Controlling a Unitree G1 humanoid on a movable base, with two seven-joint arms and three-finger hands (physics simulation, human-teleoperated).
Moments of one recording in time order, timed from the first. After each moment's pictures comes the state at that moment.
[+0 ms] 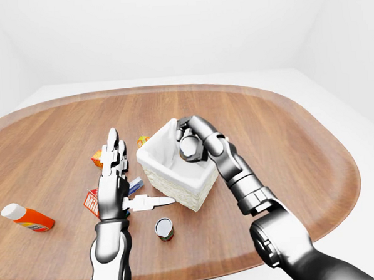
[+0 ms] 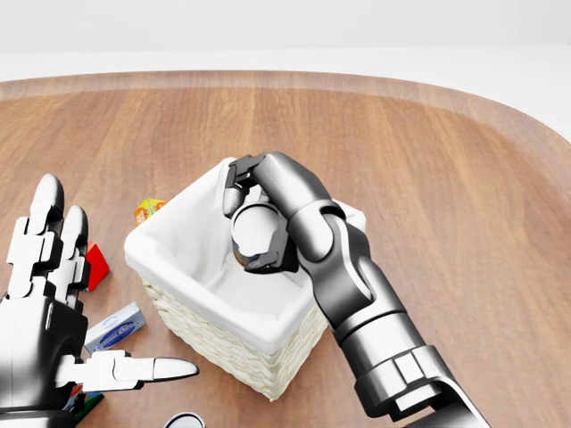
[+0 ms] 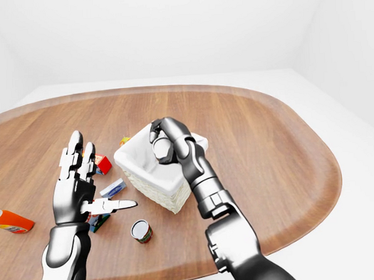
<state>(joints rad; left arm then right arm) 0.15 0.00 0.05 -0.48 0.05 -0.01 -0.05 -0.87 0.06 0.09 0.73 -0.67 0.09 0.12</state>
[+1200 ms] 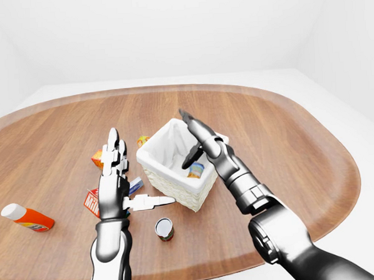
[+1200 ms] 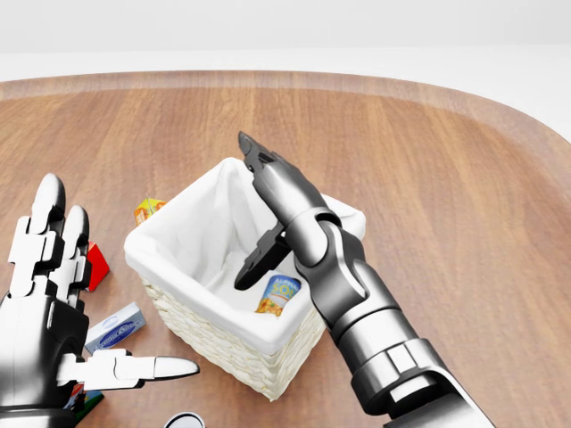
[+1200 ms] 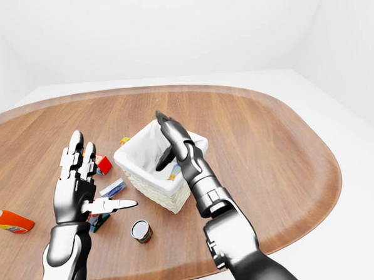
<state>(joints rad) 0.14 0.01 0.05 -0.47 0.05 -0.01 -0.05 -0.91 0.06 0.09 0.88 -0.66 0.05 0.07</state>
